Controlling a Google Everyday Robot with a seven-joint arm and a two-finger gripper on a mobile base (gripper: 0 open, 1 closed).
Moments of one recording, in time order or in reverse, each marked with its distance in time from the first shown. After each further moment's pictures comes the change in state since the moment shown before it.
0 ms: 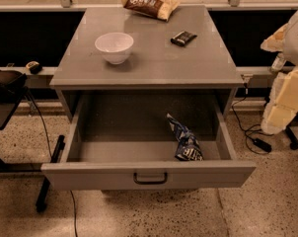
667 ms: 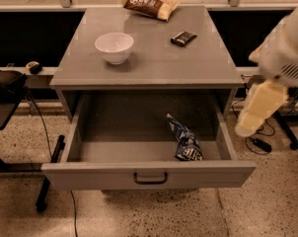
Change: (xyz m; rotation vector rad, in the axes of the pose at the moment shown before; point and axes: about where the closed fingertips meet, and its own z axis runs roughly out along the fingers) arm -0.005 -0.010 0.041 0.037 0.007 0.081
